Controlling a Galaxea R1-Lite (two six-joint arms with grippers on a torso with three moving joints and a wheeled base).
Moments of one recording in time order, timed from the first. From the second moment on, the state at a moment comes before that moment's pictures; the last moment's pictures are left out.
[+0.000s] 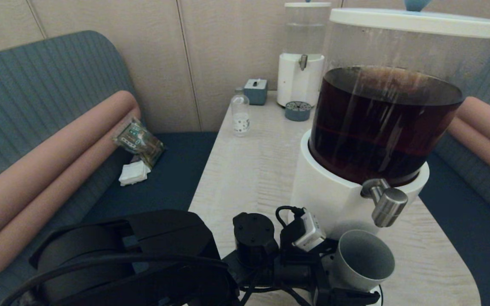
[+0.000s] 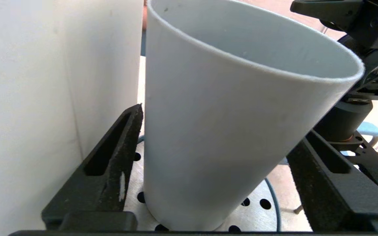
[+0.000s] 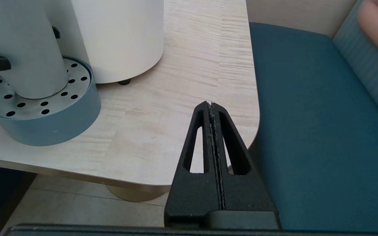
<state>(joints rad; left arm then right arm) -0.84 2.37 -0.94 -1.51 -0.73 -0.08 -0.01 0.00 0.00 0.00 0.01 -0.05</state>
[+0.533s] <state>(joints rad) -0.84 2.30 -0.82 -1.52 -0.71 -0.09 -0.01 0.00 0.00 0.00 0.01 -0.05</state>
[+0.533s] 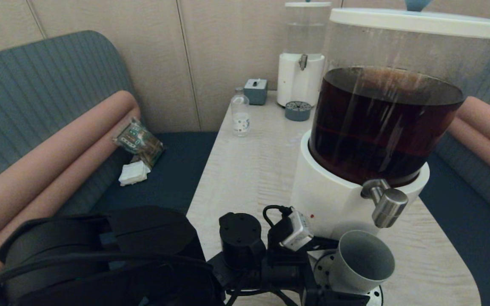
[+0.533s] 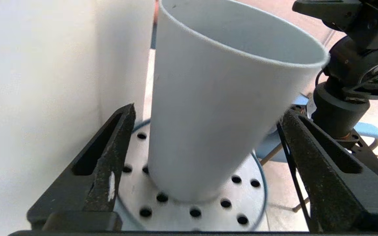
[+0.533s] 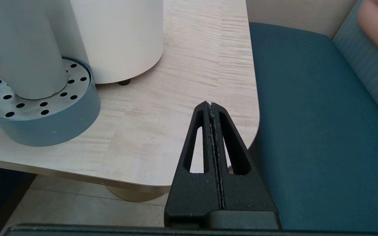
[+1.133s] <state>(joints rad) -0.83 2.14 -0.57 -1.52 -0.72 -0.09 -0.01 0.00 0.00 0.00 0.01 -0.05</state>
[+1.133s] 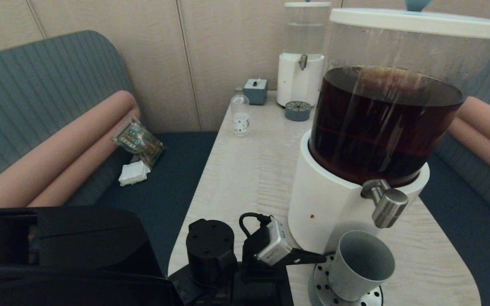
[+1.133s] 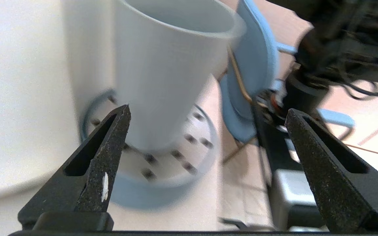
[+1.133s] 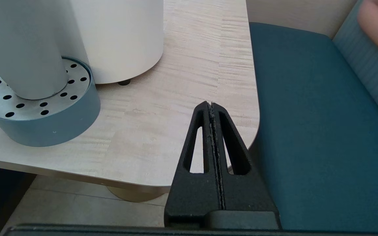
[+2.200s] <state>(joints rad) -0.44 1.55 -0.21 -1.52 -0.46 -0.20 -0.01 0.00 0.00 0.00 0.01 -0.05</state>
